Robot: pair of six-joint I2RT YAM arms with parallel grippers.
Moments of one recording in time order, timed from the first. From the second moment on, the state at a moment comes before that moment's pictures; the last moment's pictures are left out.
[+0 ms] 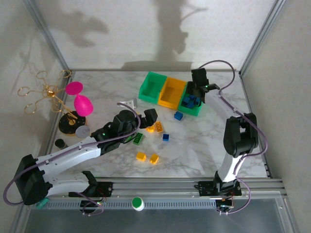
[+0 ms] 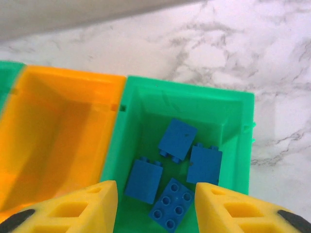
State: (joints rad) left arm -0.83 1.15 0.82 -0.05 -0.32 -0.79; right arm 0.31 1.78 1.44 -0.44 0.21 0.38
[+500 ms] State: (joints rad) left arm -0.83 1.06 0.73 -0.07 -0.34 -0.82; right arm 0.52 1.56 1.08 -0.40 0.19 0.57
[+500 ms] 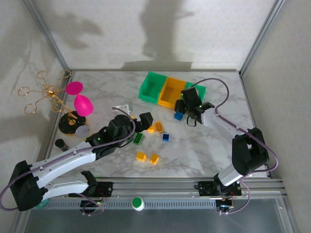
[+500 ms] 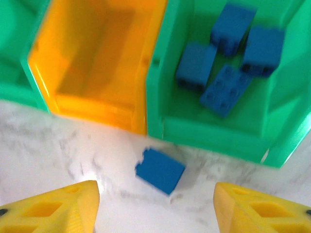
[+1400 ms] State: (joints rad) left arm -0.83 1.03 0.66 -0.09 -0.38 -0.85; right arm 0.57 1.87 1.14 -0.27 0.29 0.60
